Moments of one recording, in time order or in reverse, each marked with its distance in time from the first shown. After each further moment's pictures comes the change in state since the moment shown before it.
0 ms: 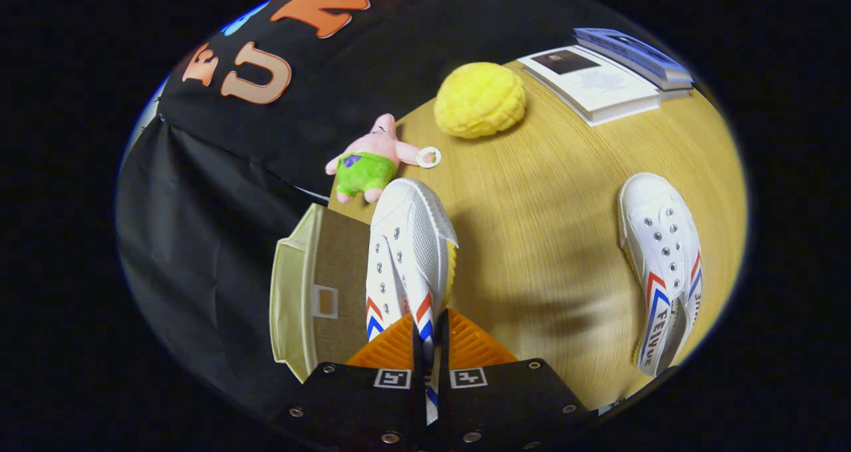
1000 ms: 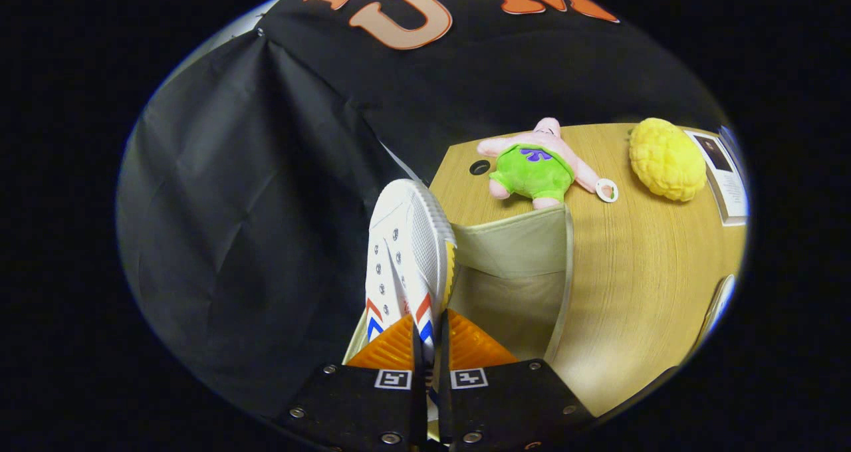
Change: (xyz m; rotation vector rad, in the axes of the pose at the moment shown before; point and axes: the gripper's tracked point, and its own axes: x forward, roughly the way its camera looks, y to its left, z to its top) arm 0.074 0.198 -0.041 -0.405 0.035 0.123
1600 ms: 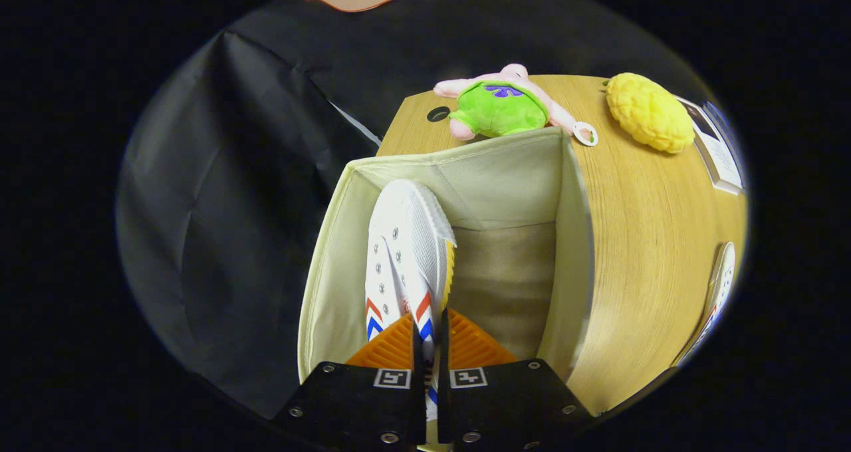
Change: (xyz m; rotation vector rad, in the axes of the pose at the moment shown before) arm 0.023 -0.015 -0.041 0.165 0.210 -0.128
